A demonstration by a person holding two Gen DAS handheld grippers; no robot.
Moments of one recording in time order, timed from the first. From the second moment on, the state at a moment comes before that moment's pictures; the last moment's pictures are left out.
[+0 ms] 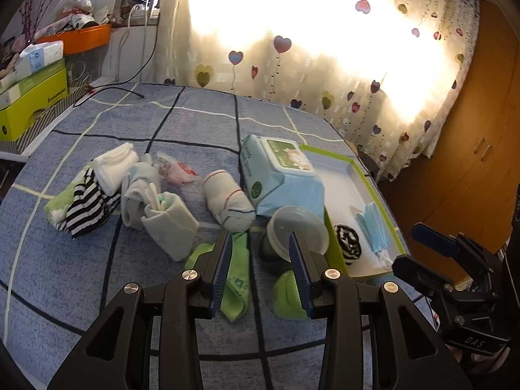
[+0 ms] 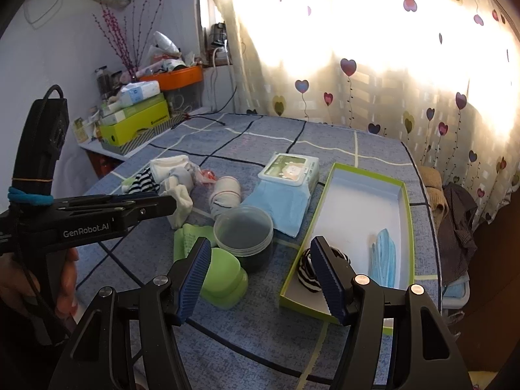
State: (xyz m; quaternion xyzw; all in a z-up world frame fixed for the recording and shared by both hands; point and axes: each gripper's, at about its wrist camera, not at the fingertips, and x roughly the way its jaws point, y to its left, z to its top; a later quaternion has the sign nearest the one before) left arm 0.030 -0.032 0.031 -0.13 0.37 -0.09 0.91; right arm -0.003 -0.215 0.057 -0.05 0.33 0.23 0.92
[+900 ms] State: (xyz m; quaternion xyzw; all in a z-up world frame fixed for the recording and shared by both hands) left arm 0.062 -0.033 -0.056 -0.11 0.48 -0.07 0.87; right arm 0.019 -0.201 0.041 -0.06 0.35 0.25 0.90
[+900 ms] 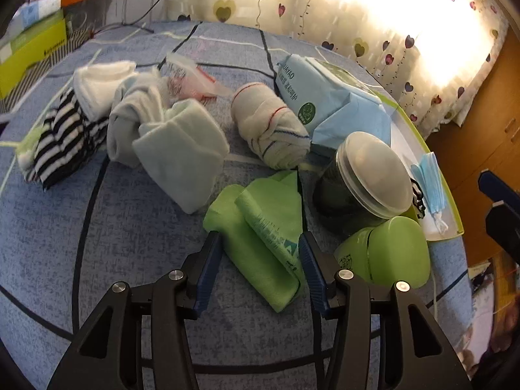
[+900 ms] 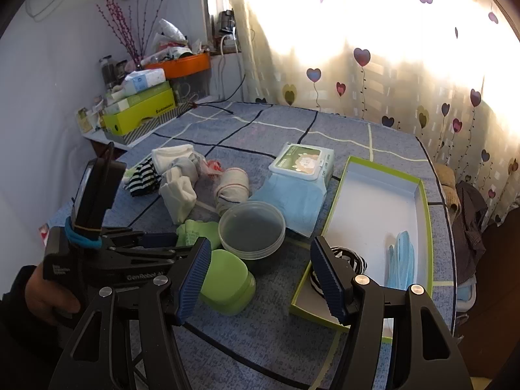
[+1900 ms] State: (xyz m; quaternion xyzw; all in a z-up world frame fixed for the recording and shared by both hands) left arm 0.019 0.001 -0.011 -0.12 0.40 -0.05 0.91; right arm 0.012 -0.183 0.051 -0.07 0.33 0.27 0.90
